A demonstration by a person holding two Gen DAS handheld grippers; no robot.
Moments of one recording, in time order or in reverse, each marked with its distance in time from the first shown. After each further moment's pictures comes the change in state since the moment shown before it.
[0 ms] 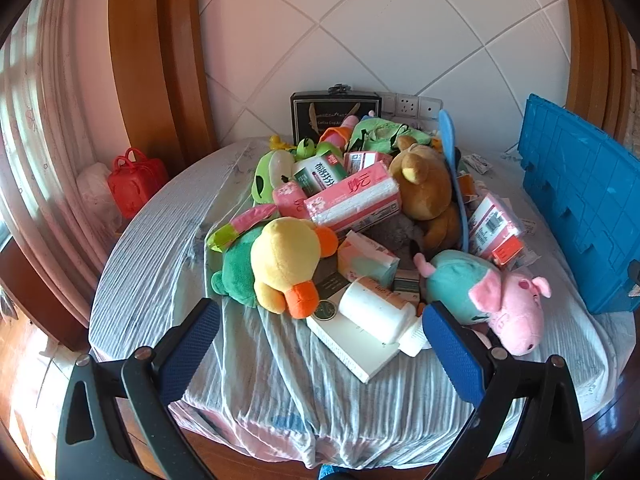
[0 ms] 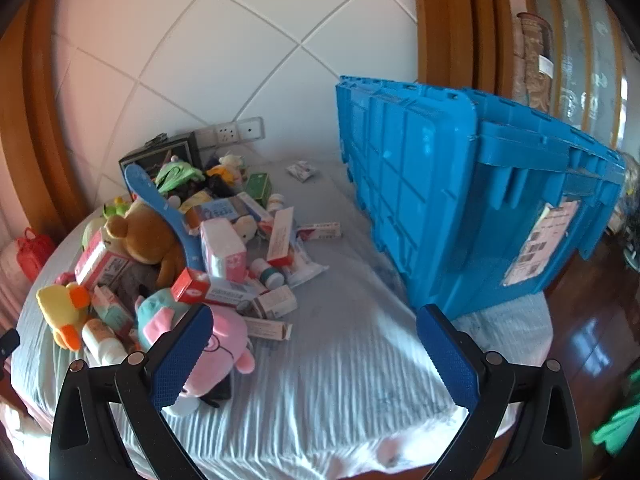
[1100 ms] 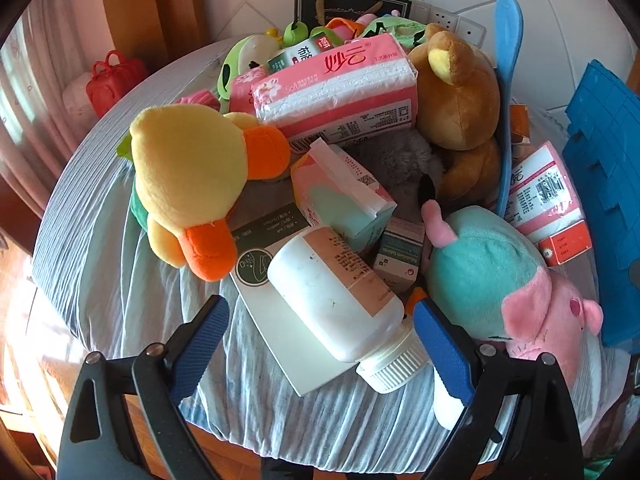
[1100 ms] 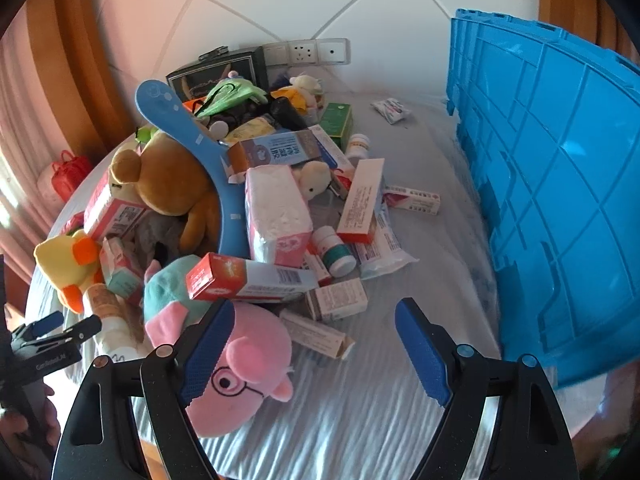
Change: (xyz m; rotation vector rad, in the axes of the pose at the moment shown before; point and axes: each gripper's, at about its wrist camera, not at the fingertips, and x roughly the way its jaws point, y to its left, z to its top) left arm 0.127 -0.056 -0.005 -0.172 0.340 0.022; right arm 0.129 0.038 0.039 -0.195 0.272 0.238
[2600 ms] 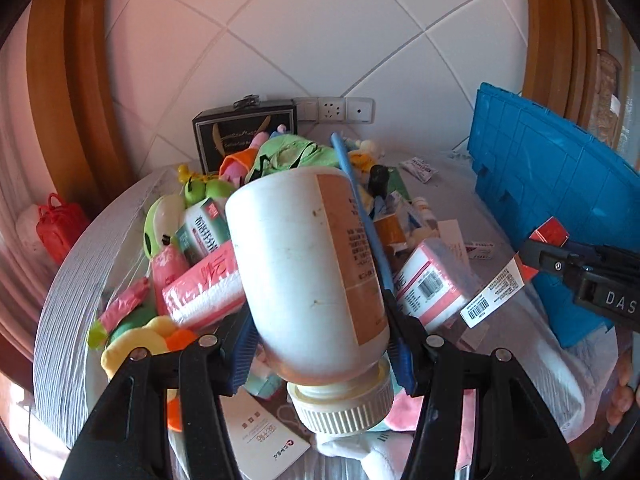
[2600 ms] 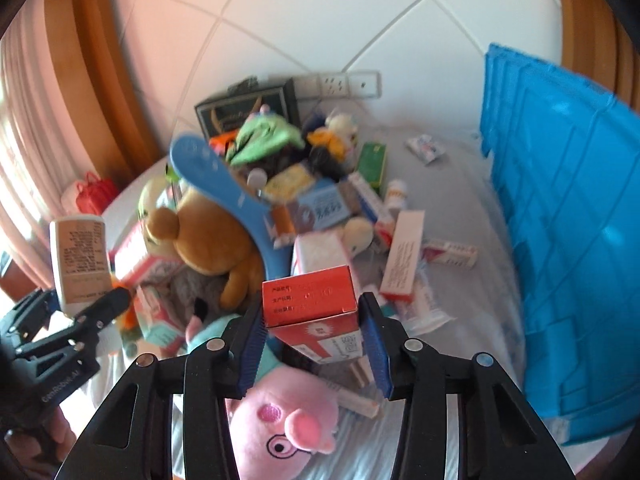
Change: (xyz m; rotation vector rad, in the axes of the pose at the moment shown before) left arm -0.090 -0.077 0.062 0.320 -0.345 -0.201; right arm -0.014 0.024 0.051 -0.003 -0.115 0.082
